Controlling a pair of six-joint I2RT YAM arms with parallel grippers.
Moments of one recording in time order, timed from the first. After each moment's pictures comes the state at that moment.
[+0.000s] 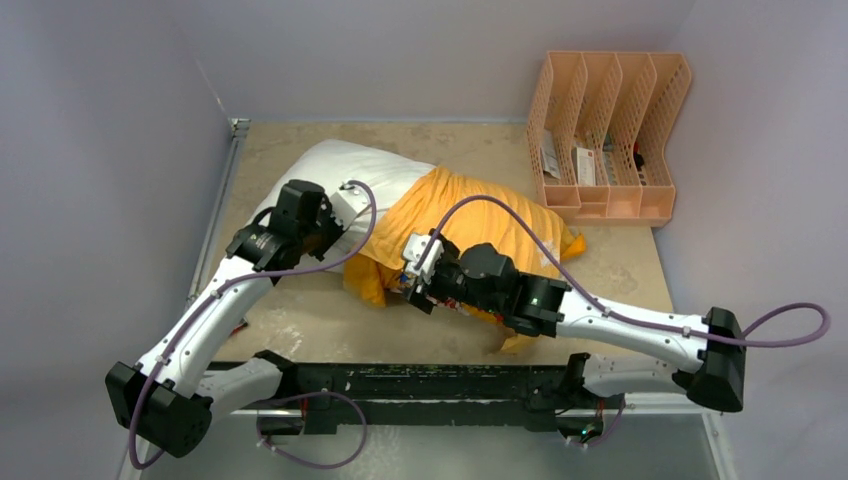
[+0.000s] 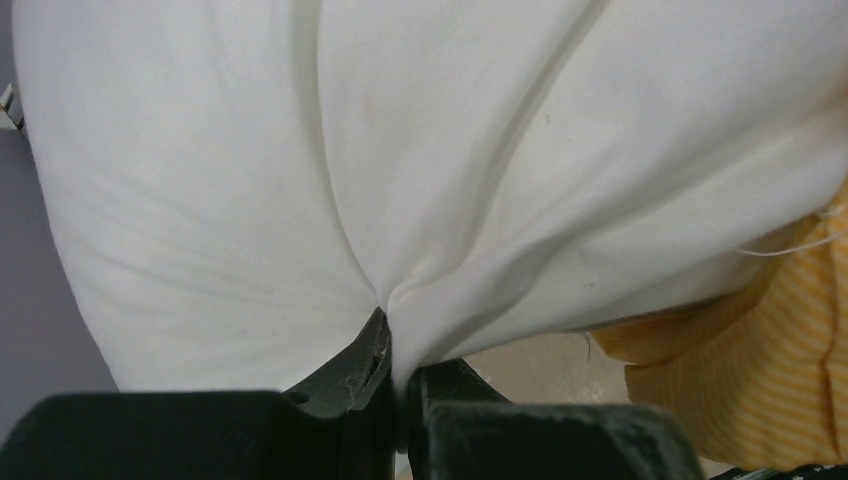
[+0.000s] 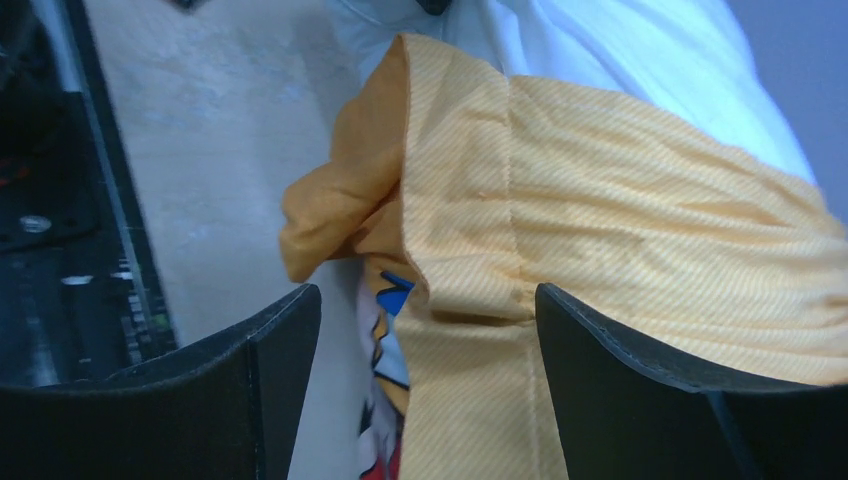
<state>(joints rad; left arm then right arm) -0.43 1.07 1.04 -0.74 -0.07 0.45 1.15 1.13 0.94 -0.12 0.11 -0.19</state>
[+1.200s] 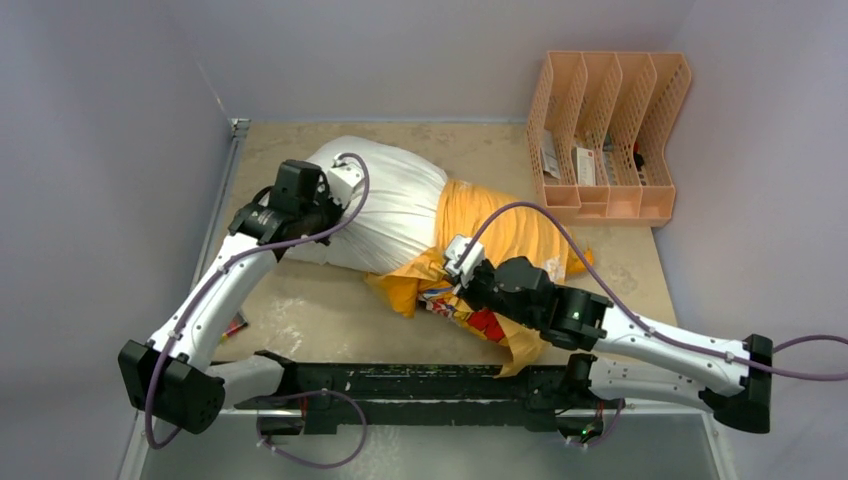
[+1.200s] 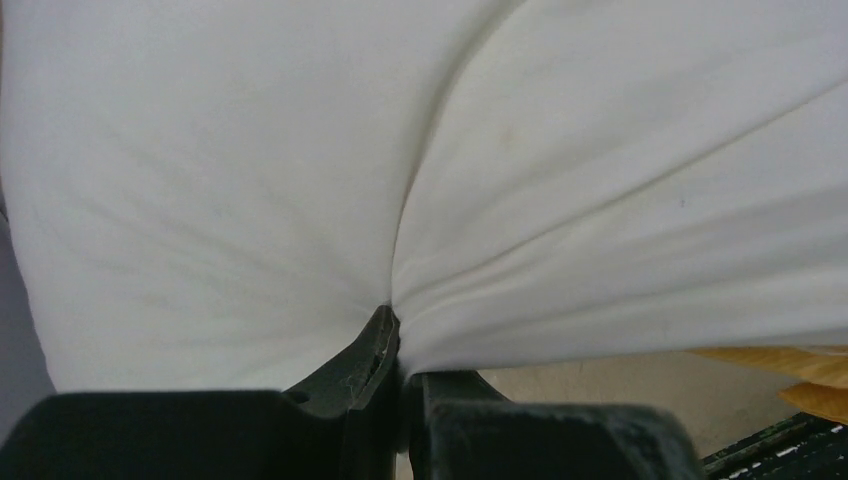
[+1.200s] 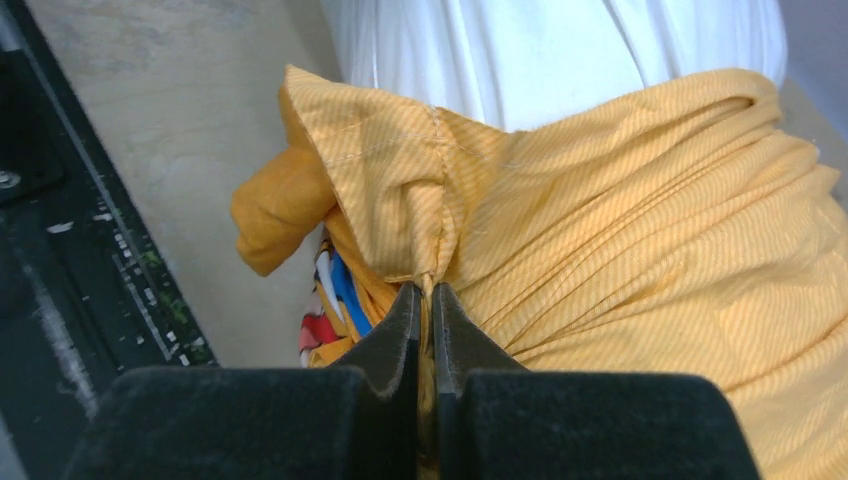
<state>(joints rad) -0.36 1.19 1.15 -0.75 -0.02 0.31 1.16 0.91 0.78 -0.24 0.28 -0.12</state>
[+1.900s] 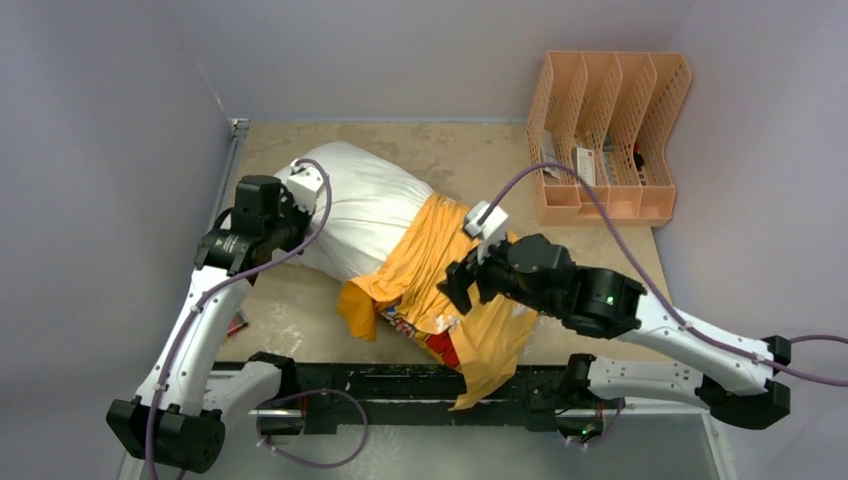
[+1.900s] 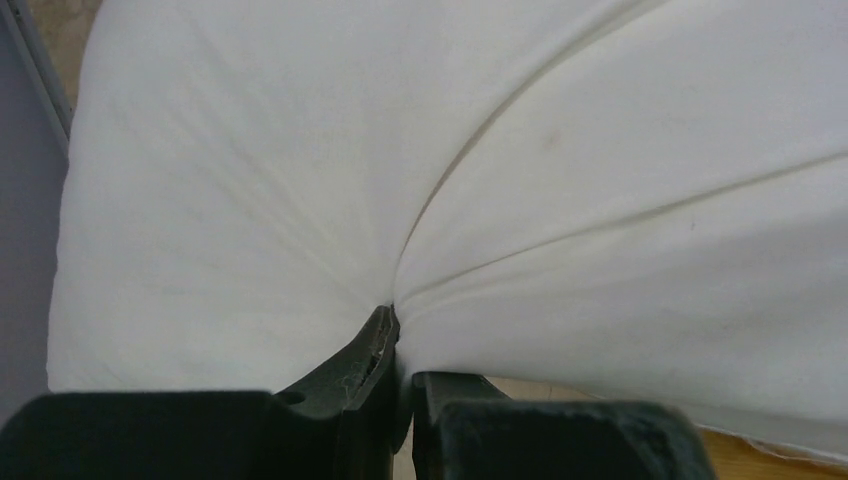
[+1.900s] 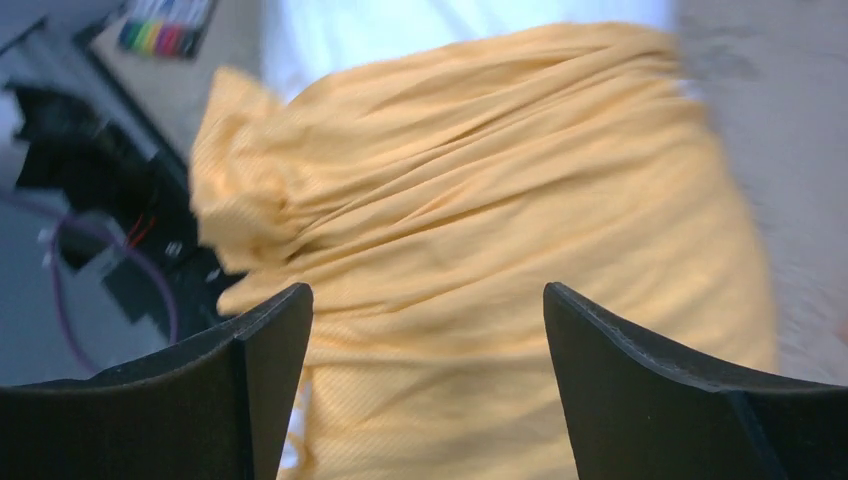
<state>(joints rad) -0.20 1.01 1.08 -0.79 0.04 0.27 1.16 0.93 1.08 -0.59 0.21 0.18</state>
